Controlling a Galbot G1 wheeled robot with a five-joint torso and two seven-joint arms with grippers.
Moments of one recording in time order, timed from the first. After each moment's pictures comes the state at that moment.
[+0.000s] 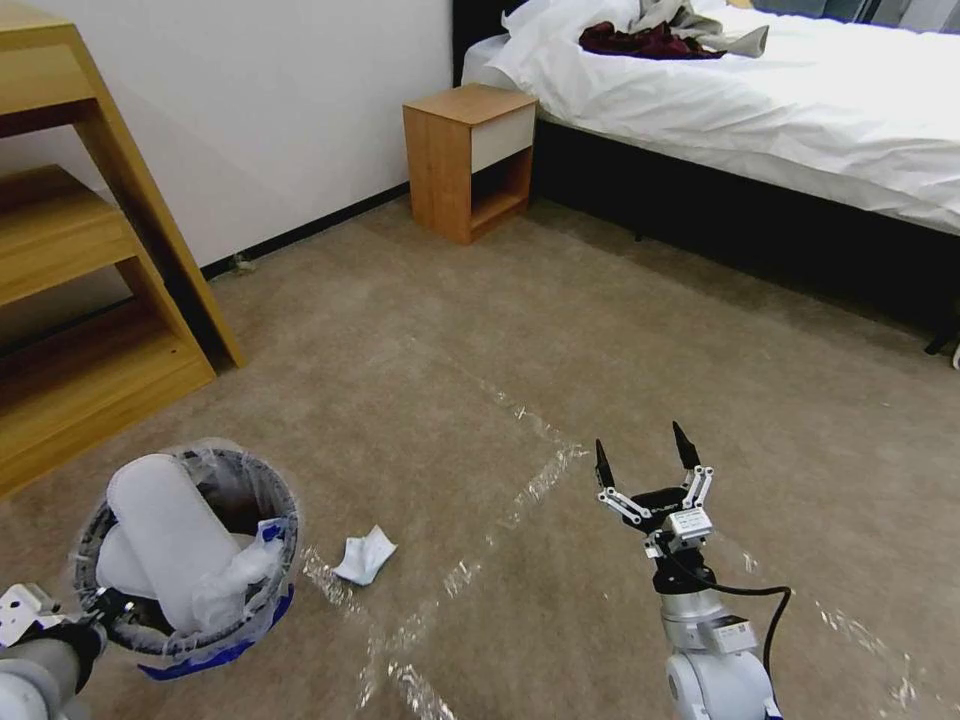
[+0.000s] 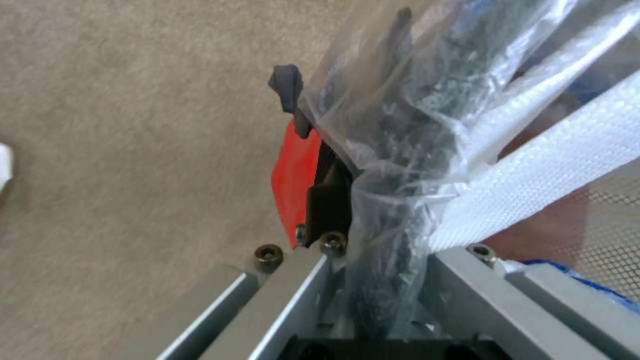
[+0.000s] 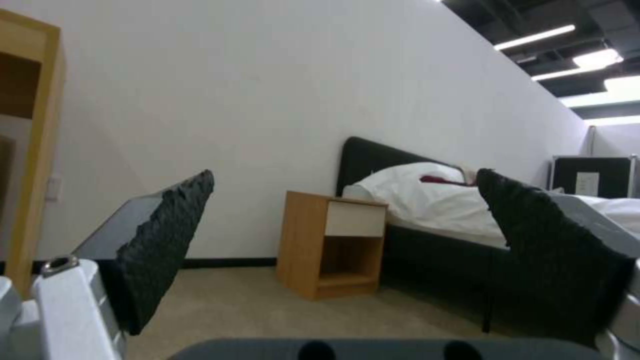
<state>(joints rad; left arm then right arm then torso) 1.68 -1.34 -1.12 -2.43 -1.58 0.66 -1.10 -1.47 1.41 0.51 1.81 0.06 0.73 -0.13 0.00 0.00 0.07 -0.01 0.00</state>
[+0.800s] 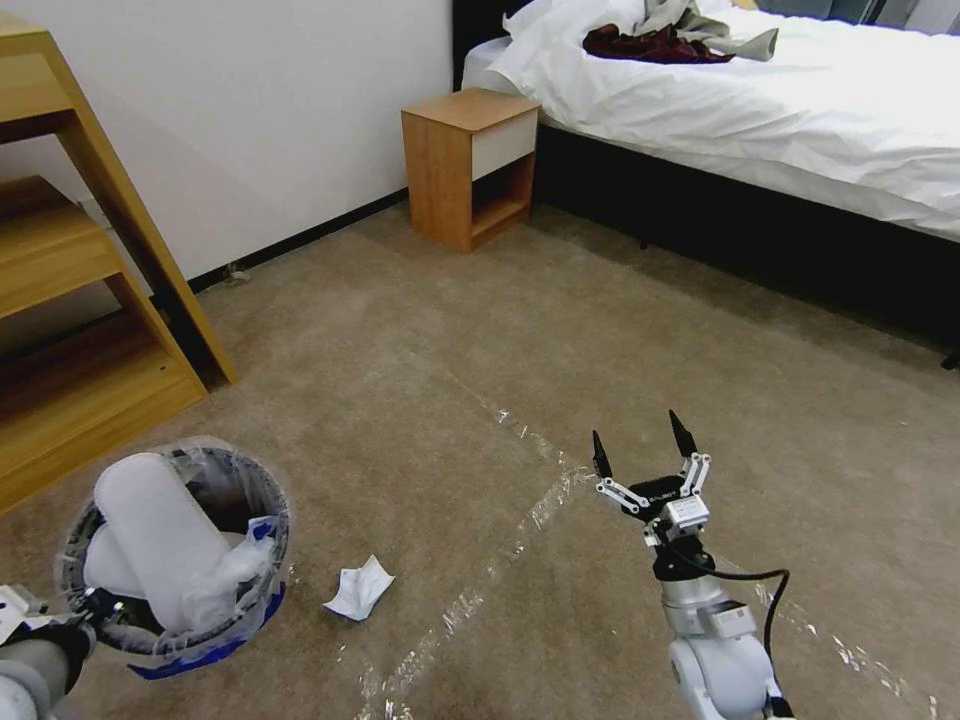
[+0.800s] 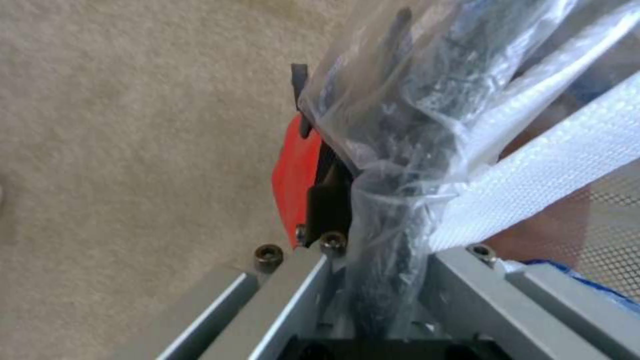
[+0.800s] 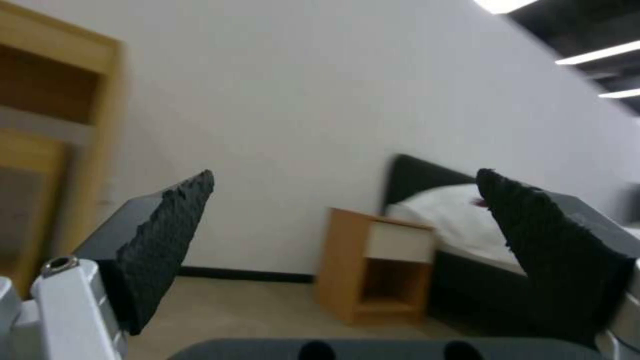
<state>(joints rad) 1.68 -1.33 -1.16 -2.42 -1.58 0.65 -1.10 -1.40 1.32 0.46 1.80 0.10 0.72 -0.16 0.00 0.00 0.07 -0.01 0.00</state>
